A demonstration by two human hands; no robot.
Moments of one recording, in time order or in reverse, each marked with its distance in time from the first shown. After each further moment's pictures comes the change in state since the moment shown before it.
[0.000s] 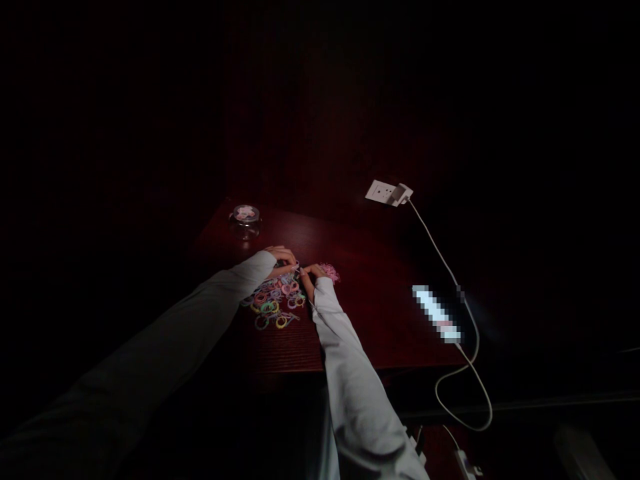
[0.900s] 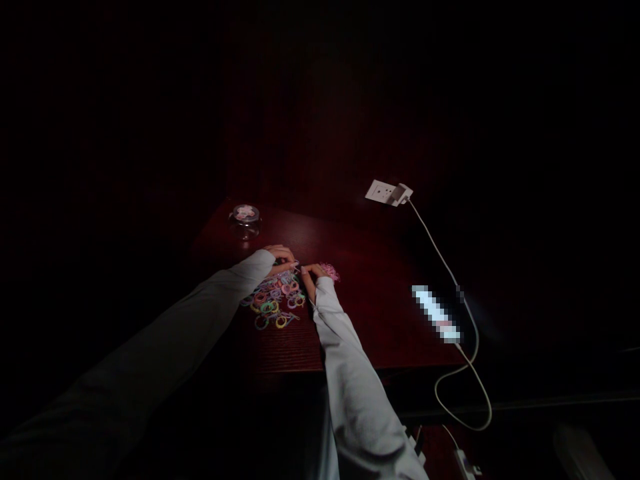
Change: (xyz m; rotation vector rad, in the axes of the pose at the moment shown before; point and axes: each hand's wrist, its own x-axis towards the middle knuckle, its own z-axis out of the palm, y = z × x) left_hand 0.000 0.002 -0.001 -0.035 0.053 0.021; right_hand -0.002 -0.002 -0.001 0.024 0.034 0.003
